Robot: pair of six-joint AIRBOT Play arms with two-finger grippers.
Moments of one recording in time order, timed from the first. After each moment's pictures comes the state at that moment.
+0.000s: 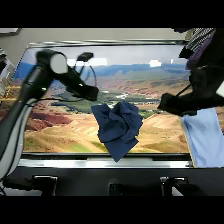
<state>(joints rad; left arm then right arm) -0.47 -1.62 1.94 1.40 -1.59 -1.70 0.01 -1.04 1.35 -1.19 1.50 1.79</state>
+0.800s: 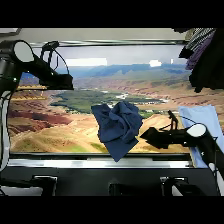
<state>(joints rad) -0.26 -1.60 1.94 1.42 -1.61 -1.68 -0.03 -0.92 0.52 -0.79 1.15 1.55</state>
